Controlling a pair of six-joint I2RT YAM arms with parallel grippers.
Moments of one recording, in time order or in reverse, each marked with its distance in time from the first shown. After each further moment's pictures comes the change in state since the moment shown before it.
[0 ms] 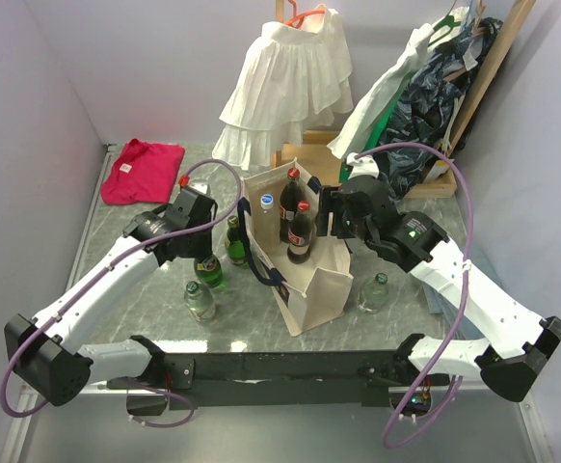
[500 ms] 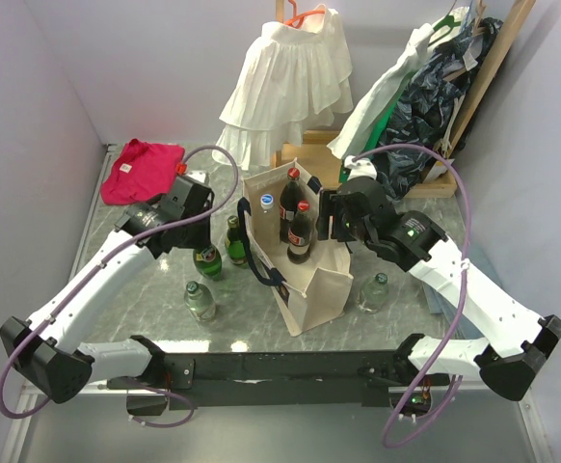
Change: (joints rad) left arm 0.002 0.013 0.116 -0.065 0.000 0.033; right arm 0.000 0.007 0.000 -0.031 -0.020 0.000
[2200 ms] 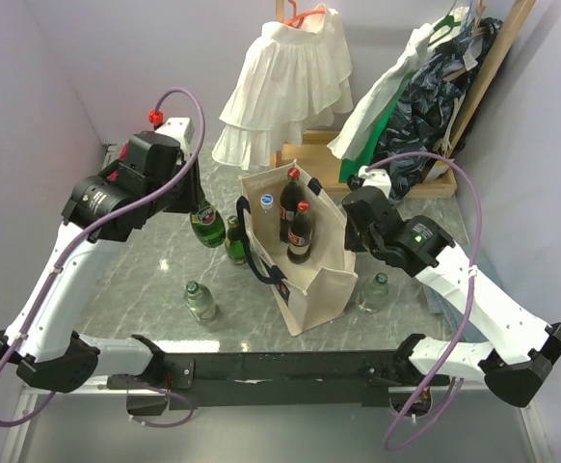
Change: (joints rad) left arm -0.003 0.069 0.548 -0.188 0.041 0.088; right arm -0.002 -0.045 -0.024 -0.169 0.118 0.066
